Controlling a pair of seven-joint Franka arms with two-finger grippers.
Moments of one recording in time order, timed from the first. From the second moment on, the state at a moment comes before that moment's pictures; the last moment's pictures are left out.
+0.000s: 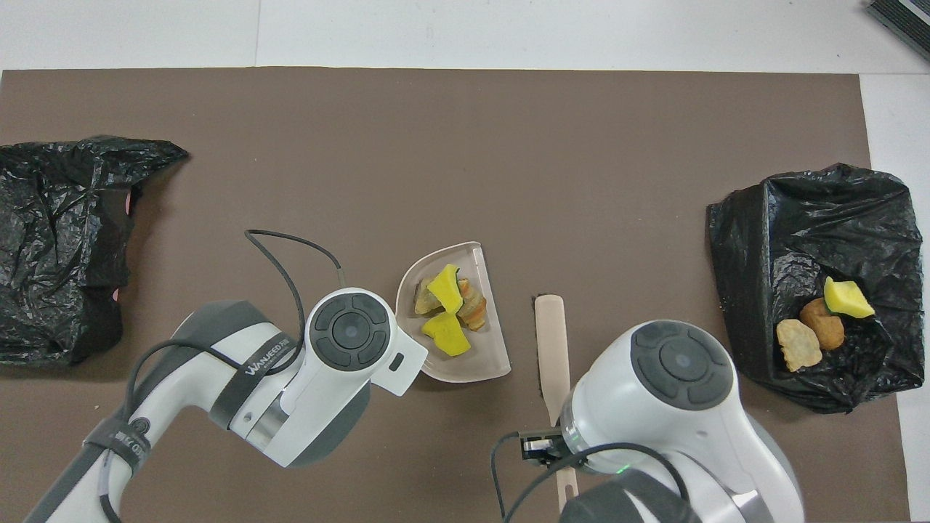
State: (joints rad) left arm -0.64 0.05 0.01 -2.16 0.17 2.10 0.69; right arm 0.30 -0.26 0.24 -2.18 0.29 1.59 0.47
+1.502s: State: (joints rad) left arm -0.63 0.05 0.02 -2.16 0.17 2.14 0.72; right arm 0.38 -0.37 0.25 -2.38 0.32 1.68 0.52
